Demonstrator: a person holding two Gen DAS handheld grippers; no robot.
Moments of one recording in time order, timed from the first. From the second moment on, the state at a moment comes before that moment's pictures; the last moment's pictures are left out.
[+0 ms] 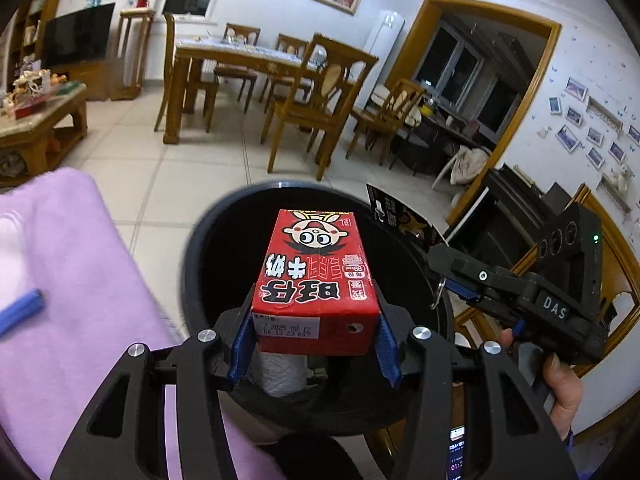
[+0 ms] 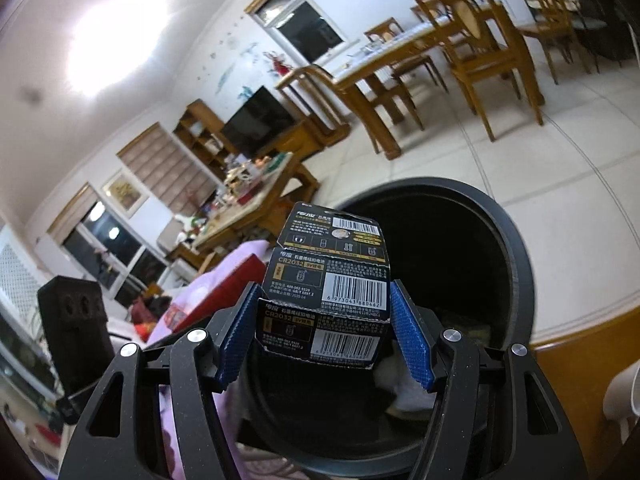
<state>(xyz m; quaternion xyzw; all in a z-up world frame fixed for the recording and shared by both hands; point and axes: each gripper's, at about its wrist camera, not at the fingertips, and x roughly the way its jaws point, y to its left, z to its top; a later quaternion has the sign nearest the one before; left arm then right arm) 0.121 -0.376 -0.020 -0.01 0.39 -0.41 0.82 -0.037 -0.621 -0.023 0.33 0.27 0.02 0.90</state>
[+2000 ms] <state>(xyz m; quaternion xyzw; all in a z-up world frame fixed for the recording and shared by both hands) 0.170 -0.003 -0.042 -0.03 0.43 -0.14 0.89 0.153 -0.193 -0.007 0.12 0.43 0.24 0.86</state>
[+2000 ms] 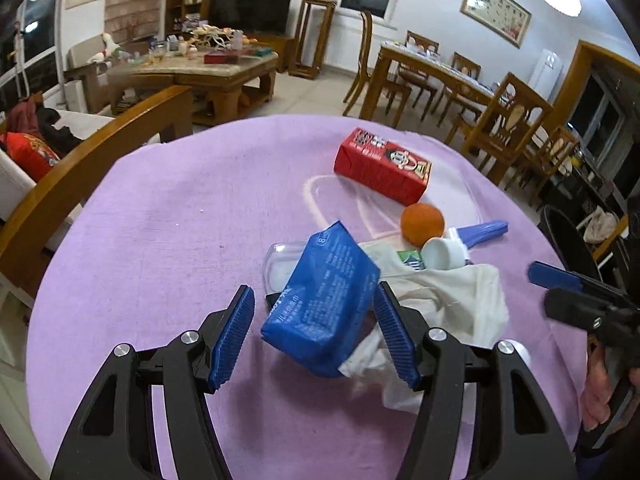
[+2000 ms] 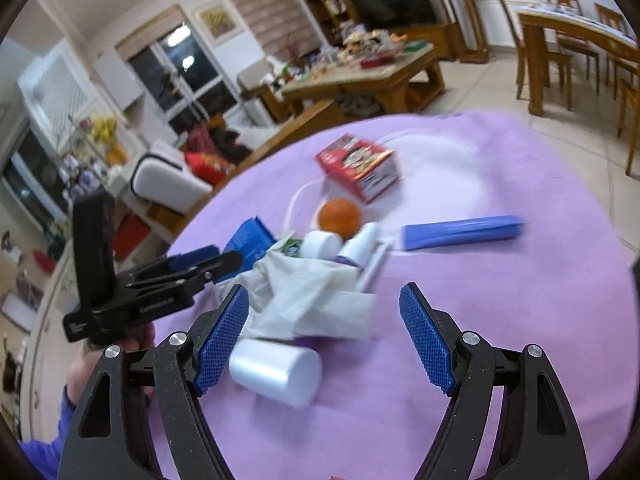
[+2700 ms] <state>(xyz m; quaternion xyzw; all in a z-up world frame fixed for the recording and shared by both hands) 0.119 0.026 -0.008 -0.09 0.36 -0.18 0.91 0.132 -0.179 0.023 0.08 0.35 0.26 0.90</state>
